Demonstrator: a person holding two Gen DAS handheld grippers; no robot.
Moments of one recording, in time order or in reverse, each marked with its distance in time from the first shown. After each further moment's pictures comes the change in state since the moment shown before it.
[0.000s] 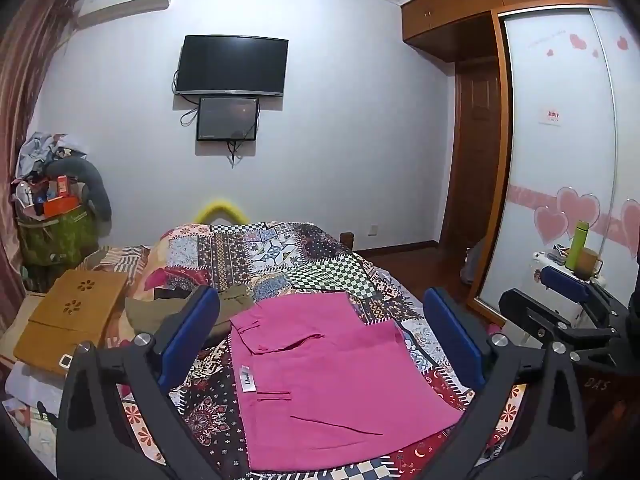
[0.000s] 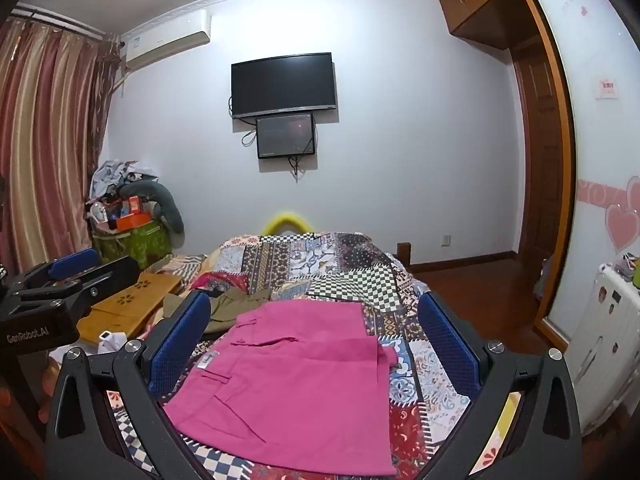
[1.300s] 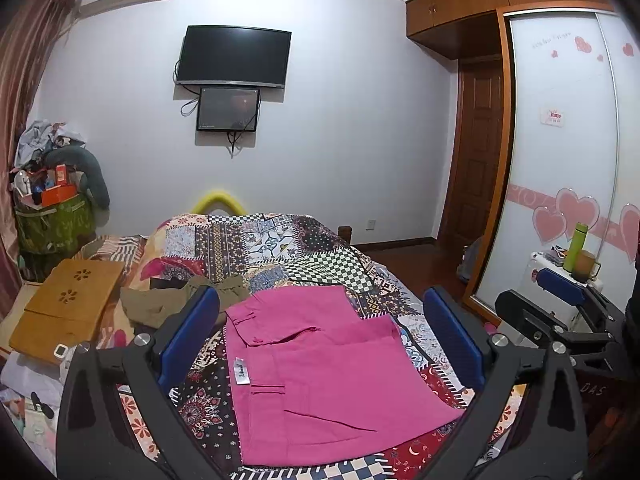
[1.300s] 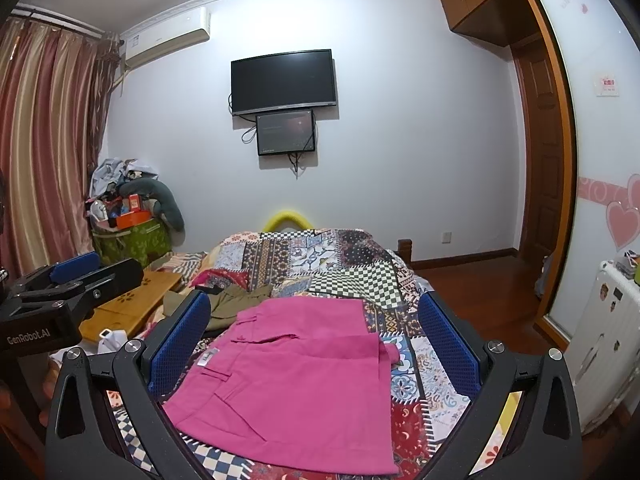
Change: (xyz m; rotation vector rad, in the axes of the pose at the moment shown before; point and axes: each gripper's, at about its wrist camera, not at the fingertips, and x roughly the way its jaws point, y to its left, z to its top) left arm 0.004 -0.001 -0.004 -0.025 0.021 -0.007; right arm 0.003 0.000 -0.002 0.005 0.011 0.003
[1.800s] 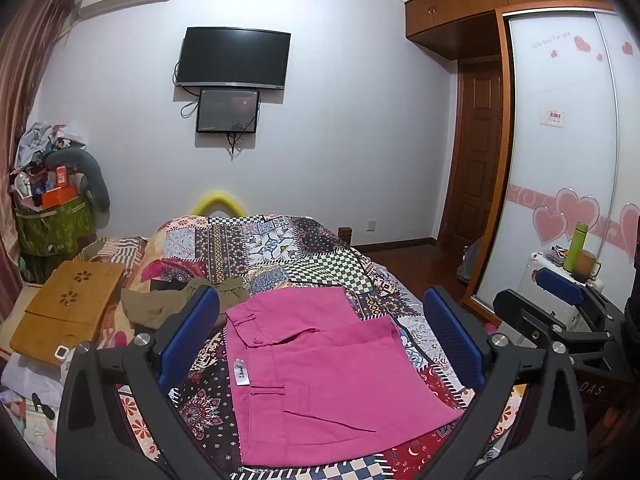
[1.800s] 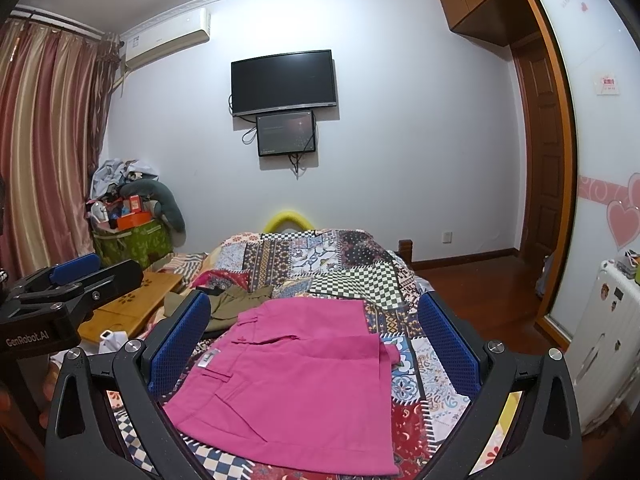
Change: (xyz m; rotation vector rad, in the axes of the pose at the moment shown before) left arm -0.002 0.000 0.000 0.006 -0.007 0.005; right arm 0.000 0.002 0.000 0.000 -0.002 0.002
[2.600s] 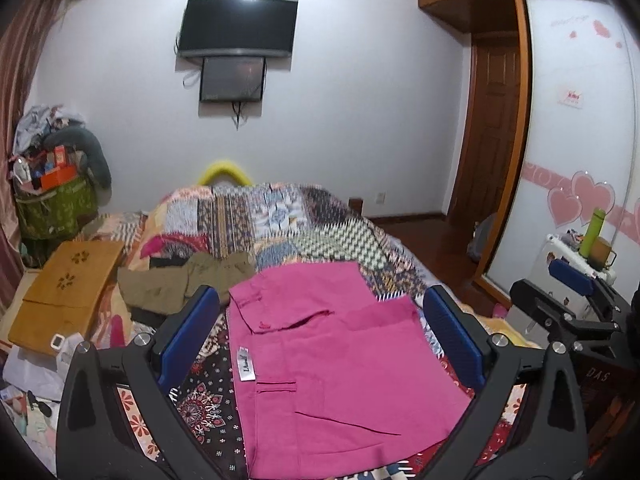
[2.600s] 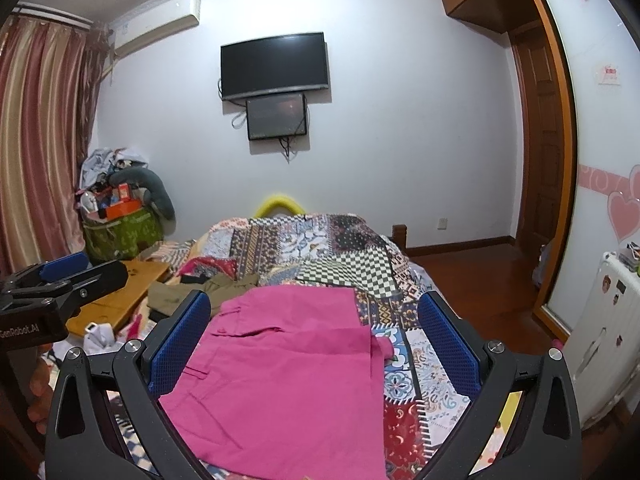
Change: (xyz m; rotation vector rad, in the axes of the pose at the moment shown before) left arm 0.066 0.019 -0.007 -0.010 0.143 0.023; right arm 0.036 -0.015 -0.009 0.006 0.064 -0.025
